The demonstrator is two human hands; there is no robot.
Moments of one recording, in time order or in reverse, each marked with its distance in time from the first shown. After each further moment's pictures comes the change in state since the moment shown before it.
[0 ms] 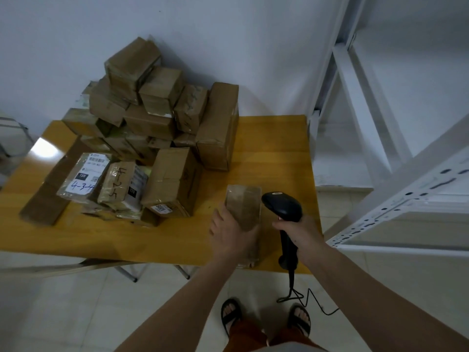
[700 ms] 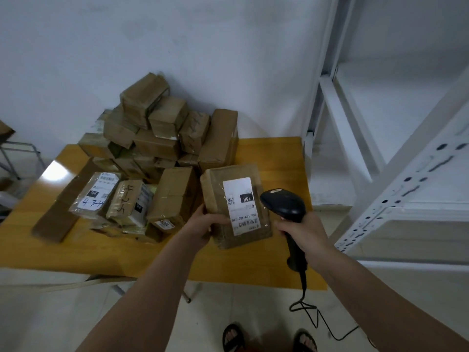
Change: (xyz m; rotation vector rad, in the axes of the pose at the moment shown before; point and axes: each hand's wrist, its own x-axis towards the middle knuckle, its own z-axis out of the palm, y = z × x) left_hand 0.032 -0.011 -0.084 -1.031 -0.405 -0.069; right_hand -0.043 -0.034 -0.023 -0.094 -0.054 -0.283
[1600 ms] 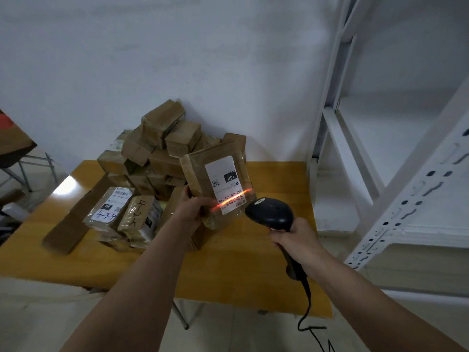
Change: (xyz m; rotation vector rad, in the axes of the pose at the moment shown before) left_hand 0.000 0.066 -0.016 -0.184 0.139 0.320; right_hand -0.022 -0.036 0.013 -0.152 -0.159 -0.188
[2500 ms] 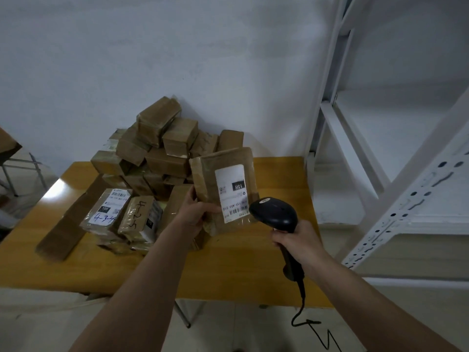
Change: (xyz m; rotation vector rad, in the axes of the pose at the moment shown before) left_hand 0.000 -0.003 -0.016 0.114 -0.164 -0.013; right_hand 0.004 0.012 0.021 0.061 0.112 0.079
